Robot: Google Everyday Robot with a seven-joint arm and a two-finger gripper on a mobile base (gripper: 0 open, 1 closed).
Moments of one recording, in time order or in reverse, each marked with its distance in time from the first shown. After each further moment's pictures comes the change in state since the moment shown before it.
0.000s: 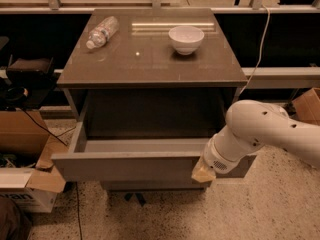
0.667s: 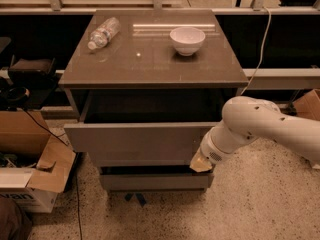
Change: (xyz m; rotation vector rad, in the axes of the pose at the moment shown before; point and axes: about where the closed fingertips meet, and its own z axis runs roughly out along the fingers) arm -0.011 -0.039 0.015 0.043 -0.023 0.022
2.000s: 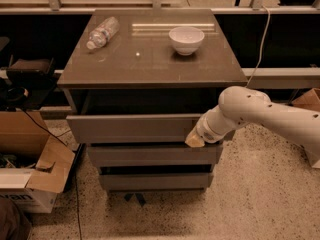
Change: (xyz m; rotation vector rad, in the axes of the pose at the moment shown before) arm -0.038 -0.087 0.017 0.124 -0.115 0.000
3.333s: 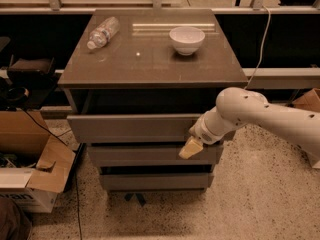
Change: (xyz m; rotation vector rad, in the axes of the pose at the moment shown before) arm 0.000 0.005 0.007 -0.014 0.004 -0.004
